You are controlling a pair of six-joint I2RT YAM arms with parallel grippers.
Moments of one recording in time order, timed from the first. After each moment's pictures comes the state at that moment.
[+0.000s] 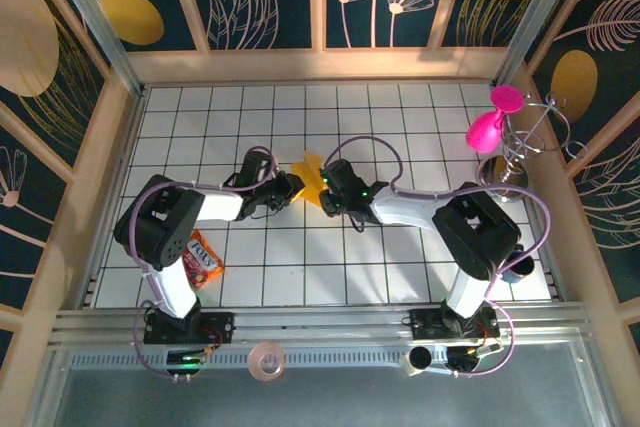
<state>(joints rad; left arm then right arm) -0.47 1.81 0.77 0.33 0.41 -1.18 0.83 1.74 0.96 -0.14 0.17 0.34</state>
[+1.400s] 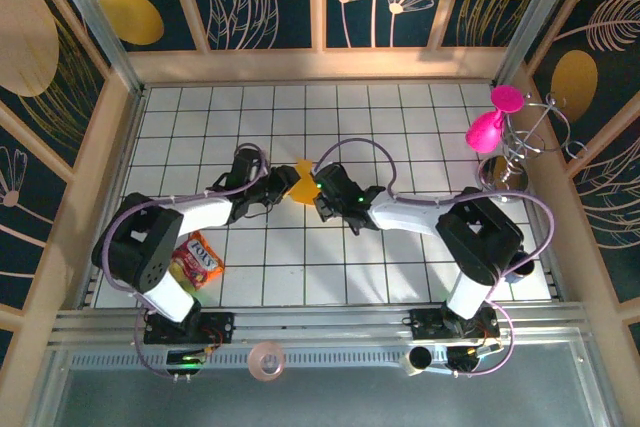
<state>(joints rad) -0.47 1.62 0.71 0.27 0.33 -1.18 0.87 1.70 0.94 -0.10 0.19 0.23</state>
